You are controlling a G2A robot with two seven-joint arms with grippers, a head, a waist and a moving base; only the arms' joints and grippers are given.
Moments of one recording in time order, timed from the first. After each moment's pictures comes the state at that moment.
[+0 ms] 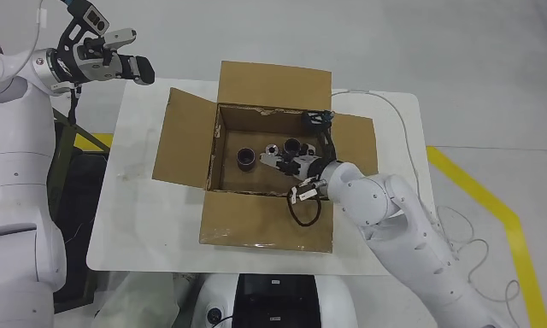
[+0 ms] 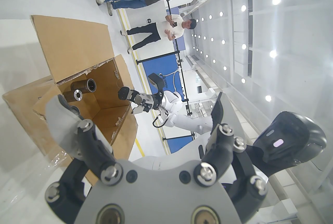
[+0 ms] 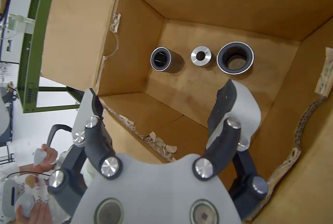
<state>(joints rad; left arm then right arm) 0.59 -0.89 -1.48 -1.00 -0.53 -0.09 -1.53 -1.08 -1.26 0.93 -1.90 -0.61 0.39 0.82</state>
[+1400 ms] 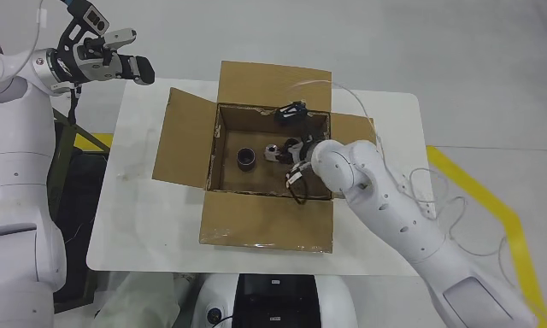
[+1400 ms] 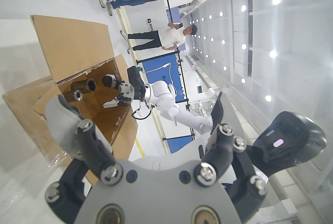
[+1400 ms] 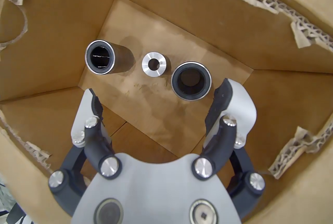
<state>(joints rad) 0.59 -0.89 -1.48 -1.00 -0.53 -0.09 -1.53 -0.81 -1.32 0.76 -1.54 -0.83 0.24 0.95</state>
